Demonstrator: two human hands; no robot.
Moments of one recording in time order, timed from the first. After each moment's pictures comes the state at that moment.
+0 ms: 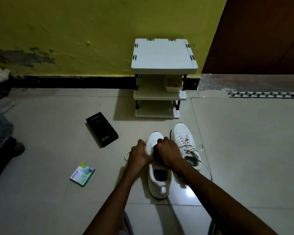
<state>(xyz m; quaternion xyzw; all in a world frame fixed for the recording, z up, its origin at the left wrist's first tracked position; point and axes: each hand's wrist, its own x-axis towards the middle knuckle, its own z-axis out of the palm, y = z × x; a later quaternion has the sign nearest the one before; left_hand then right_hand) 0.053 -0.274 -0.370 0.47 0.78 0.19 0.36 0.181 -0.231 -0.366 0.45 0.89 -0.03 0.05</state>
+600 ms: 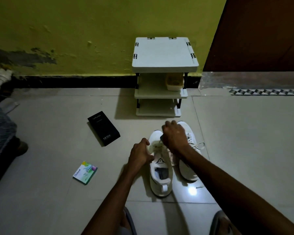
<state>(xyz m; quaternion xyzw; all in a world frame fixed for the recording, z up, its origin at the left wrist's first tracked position) 0.046 -0.275 -0.372 0.50 0.77 0.17 0.36 0.188 -0.204 -0.342 0.50 0.86 0.07 -0.07</state>
